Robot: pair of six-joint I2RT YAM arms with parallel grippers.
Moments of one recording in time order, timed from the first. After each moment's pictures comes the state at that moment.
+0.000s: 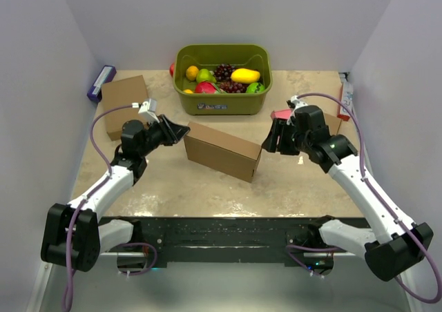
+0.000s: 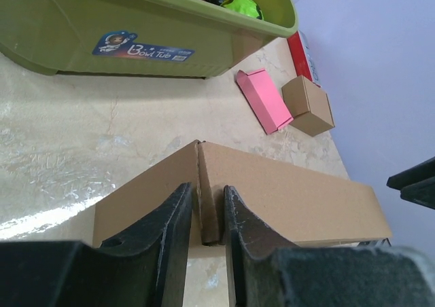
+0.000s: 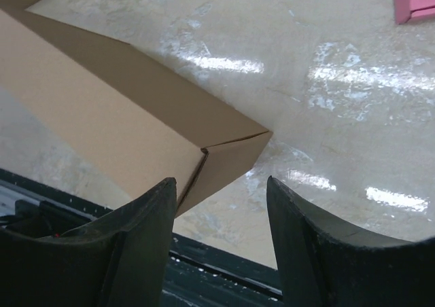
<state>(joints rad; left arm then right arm) -0.21 1.16 0.57 0.38 0.41 -0.63 0.43 1.10 1.09 -0.73 -0.07 0.50</state>
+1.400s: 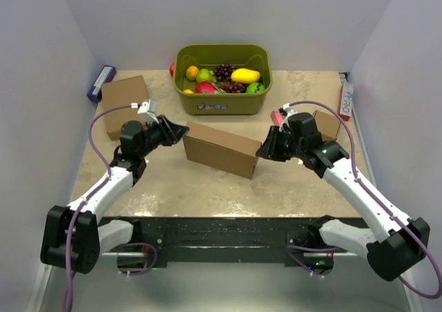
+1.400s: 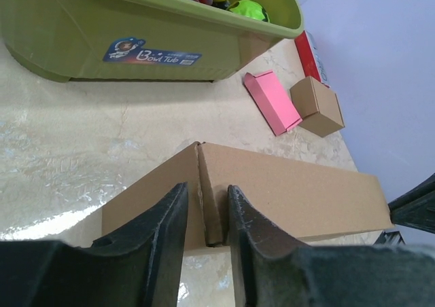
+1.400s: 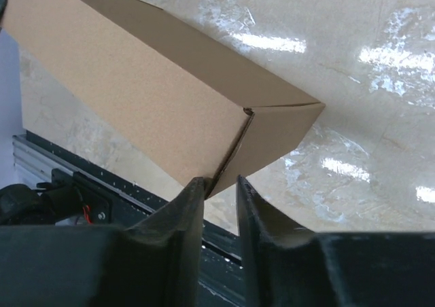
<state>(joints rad) -0.21 1.14 0.56 0.38 0.41 -0.59 0.48 1.09 0.96 -0.60 -0.19 0.58</state>
